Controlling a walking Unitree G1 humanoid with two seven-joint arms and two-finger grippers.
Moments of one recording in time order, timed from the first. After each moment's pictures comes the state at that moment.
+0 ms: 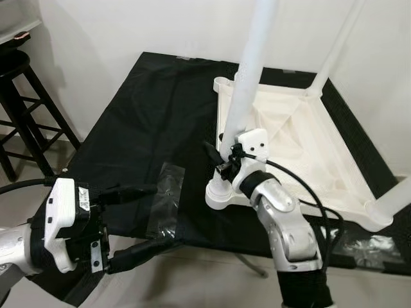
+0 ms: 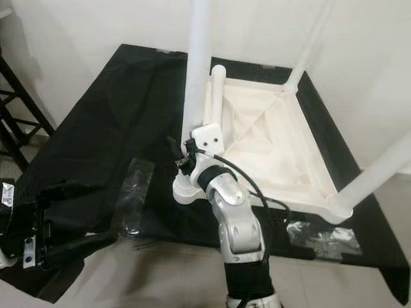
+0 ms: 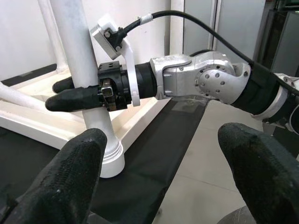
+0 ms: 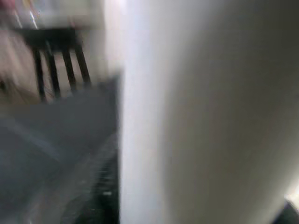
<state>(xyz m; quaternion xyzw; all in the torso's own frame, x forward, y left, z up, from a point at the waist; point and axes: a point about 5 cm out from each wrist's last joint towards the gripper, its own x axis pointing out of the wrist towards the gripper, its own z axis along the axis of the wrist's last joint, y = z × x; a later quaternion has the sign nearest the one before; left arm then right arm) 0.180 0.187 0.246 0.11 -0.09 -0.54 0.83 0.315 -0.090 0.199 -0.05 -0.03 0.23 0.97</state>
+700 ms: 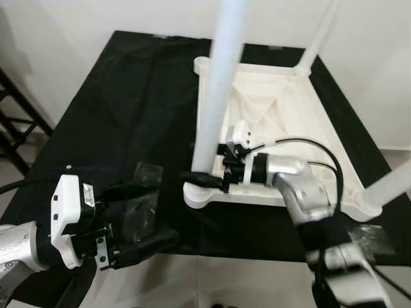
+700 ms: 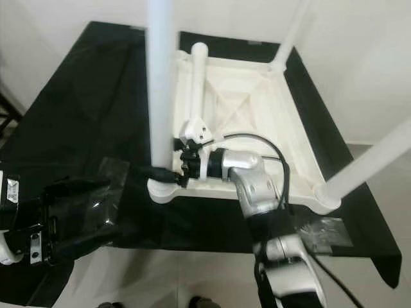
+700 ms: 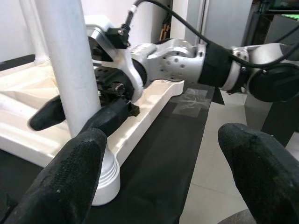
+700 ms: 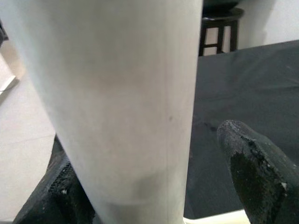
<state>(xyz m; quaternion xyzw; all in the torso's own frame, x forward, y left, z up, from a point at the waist) 0.182 0.180 0.247 0.11 -0.10 -0.55 0.82 0.344 -0.088 0.225 -0.09 -0.03 0.62 0.78</state>
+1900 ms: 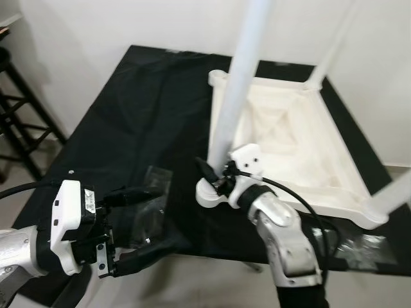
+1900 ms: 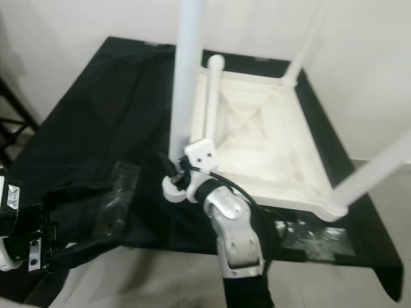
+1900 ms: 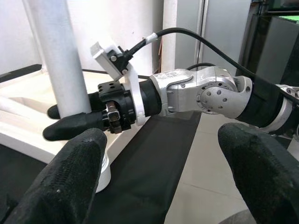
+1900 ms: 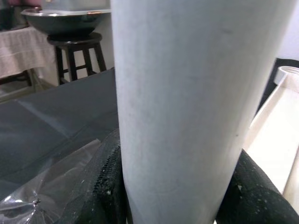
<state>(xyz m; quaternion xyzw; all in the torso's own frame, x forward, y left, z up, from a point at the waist) 0.183 0.178 0.248 0.11 -0.10 -0.56 0.82 0.309 -0.077 0.192 -0.05 -0.04 0.31 0.95</state>
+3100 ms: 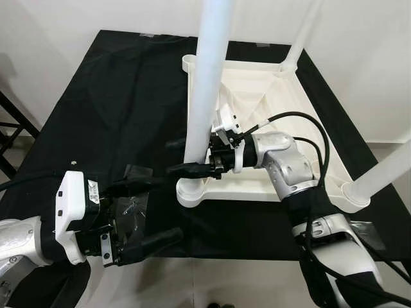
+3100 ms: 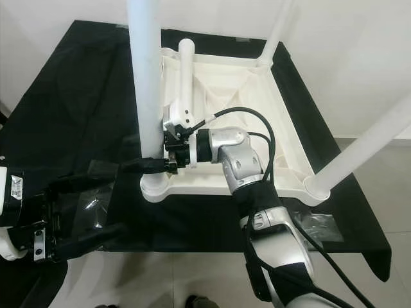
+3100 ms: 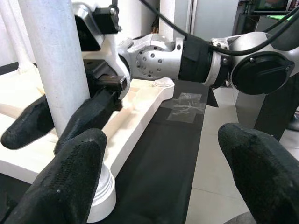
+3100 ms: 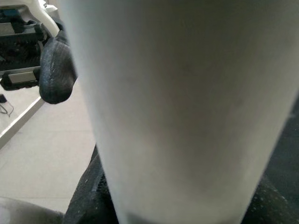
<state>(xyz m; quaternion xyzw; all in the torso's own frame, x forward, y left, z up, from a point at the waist) 0.184 0.176 0.250 0.11 -0.10 -0.56 0.82 0.344 -0.064 0.244 -0.11 -0.05 0.73 0.68</state>
